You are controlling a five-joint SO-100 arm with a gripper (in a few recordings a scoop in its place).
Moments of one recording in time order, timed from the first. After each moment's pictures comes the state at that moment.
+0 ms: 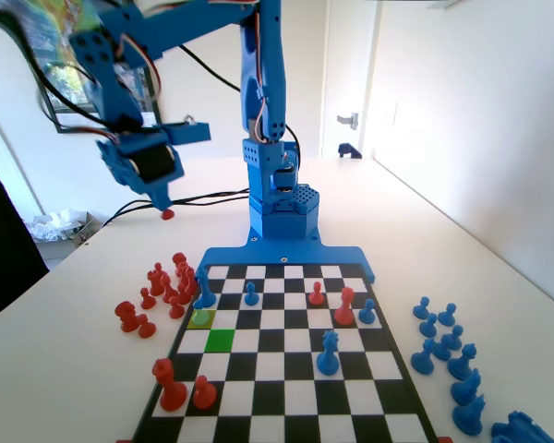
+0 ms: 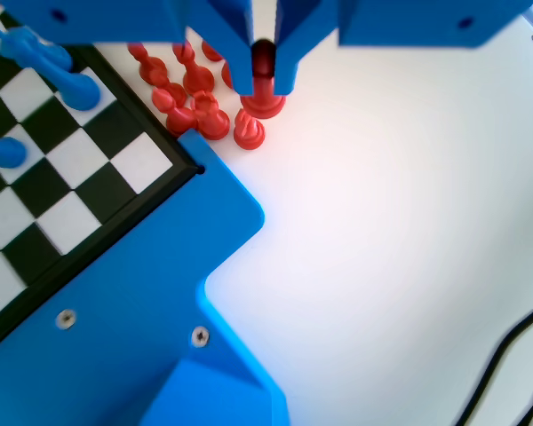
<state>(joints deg) 60.6 92.6 125.9 58.7 -109.2</state>
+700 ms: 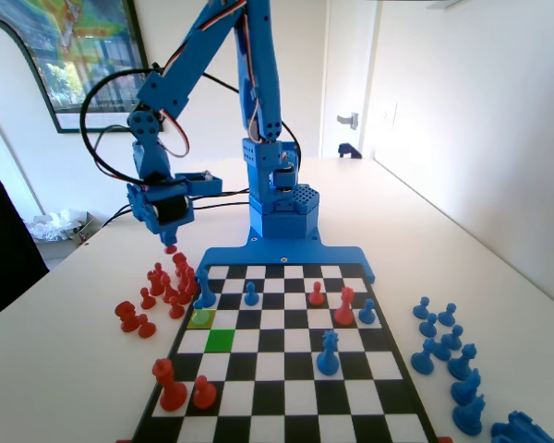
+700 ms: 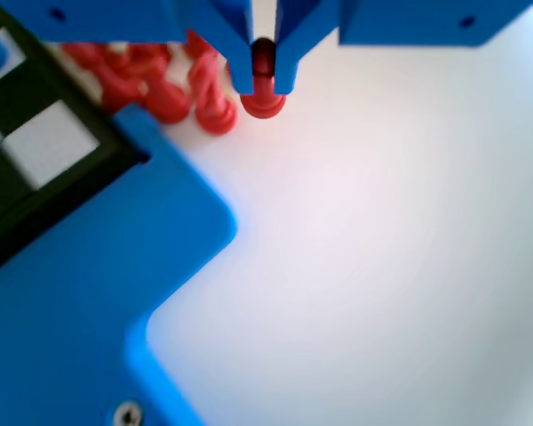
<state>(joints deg) 63.7 86.4 135.3 36.8 -111.4</state>
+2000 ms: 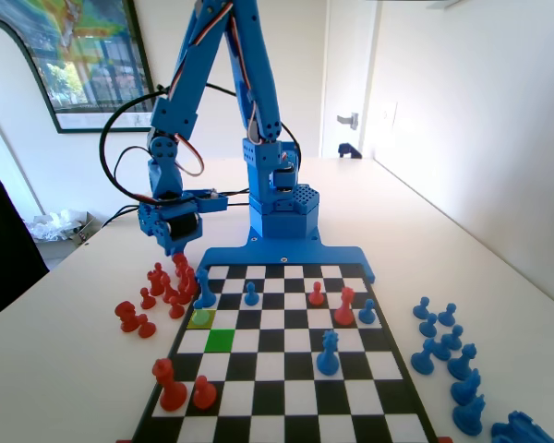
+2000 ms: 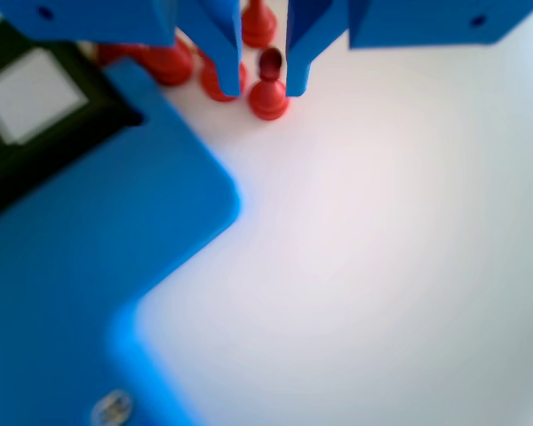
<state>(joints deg) 62.5 83.0 137.3 33.0 -113.3</state>
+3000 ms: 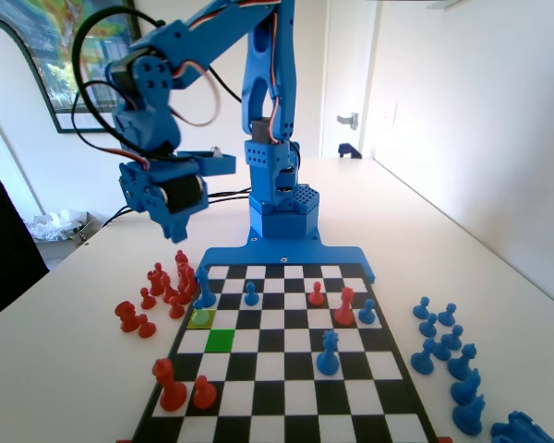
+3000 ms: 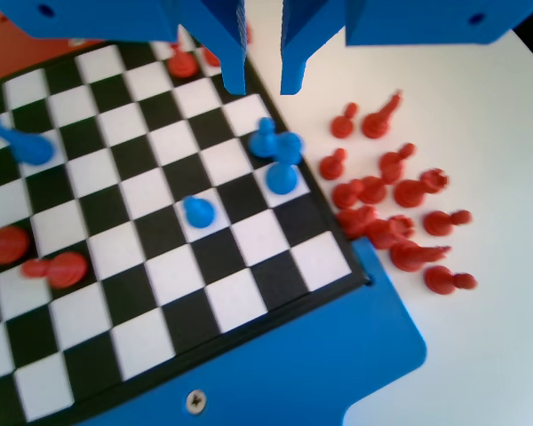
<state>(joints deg) 24.5 97.6 121.6 57.8 -91.2</state>
